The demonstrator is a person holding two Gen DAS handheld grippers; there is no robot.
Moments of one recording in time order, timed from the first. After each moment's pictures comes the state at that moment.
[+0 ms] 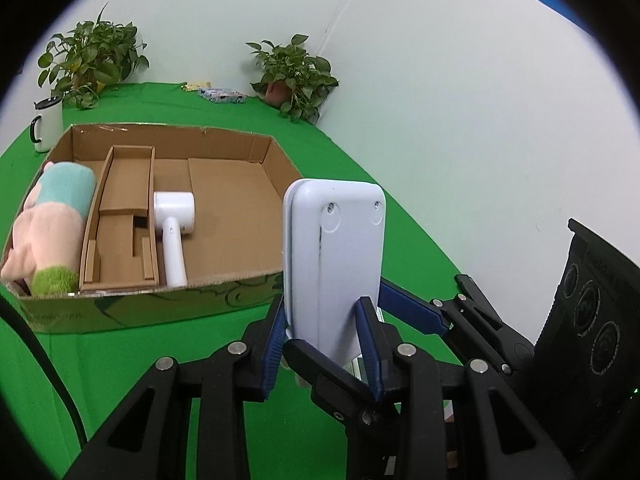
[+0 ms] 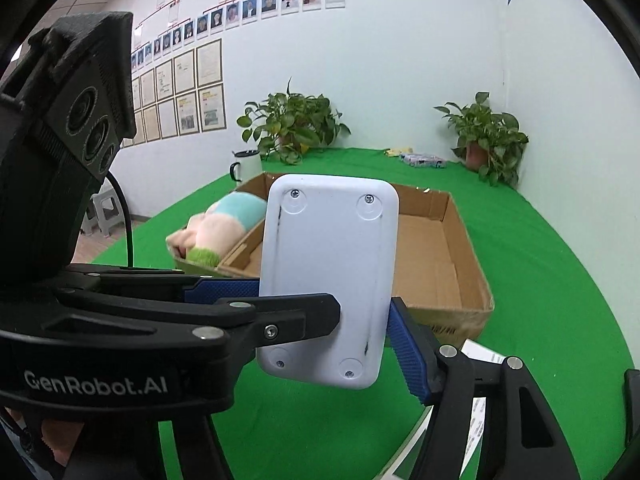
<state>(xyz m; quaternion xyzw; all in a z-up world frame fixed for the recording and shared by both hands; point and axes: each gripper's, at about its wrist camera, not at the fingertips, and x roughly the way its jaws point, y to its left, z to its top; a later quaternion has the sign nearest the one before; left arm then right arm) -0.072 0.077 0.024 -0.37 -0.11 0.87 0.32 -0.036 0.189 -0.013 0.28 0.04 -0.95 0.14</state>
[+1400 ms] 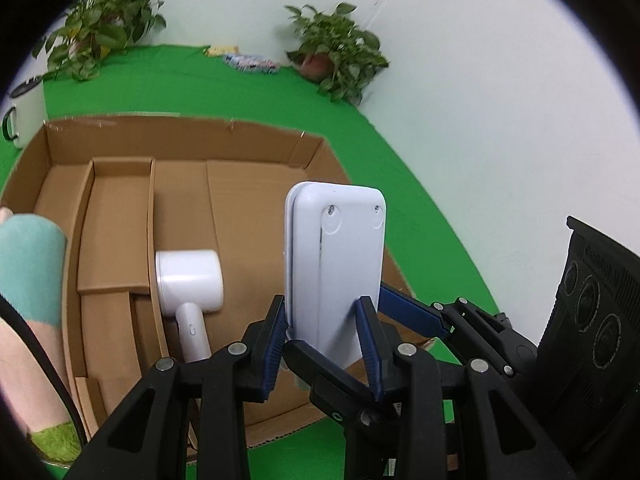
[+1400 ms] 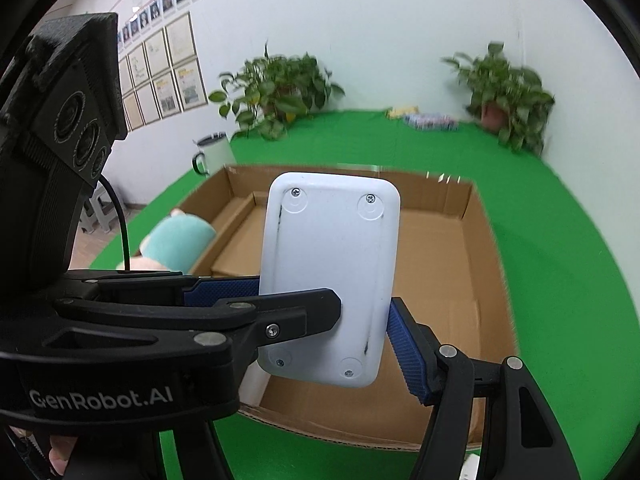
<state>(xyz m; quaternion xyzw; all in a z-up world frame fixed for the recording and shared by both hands) -0.231 0.086 0.000 -0.45 -0.12 0.84 0.28 -0.262 0.189 -0.021 0.37 0.01 -0.91 0.16</state>
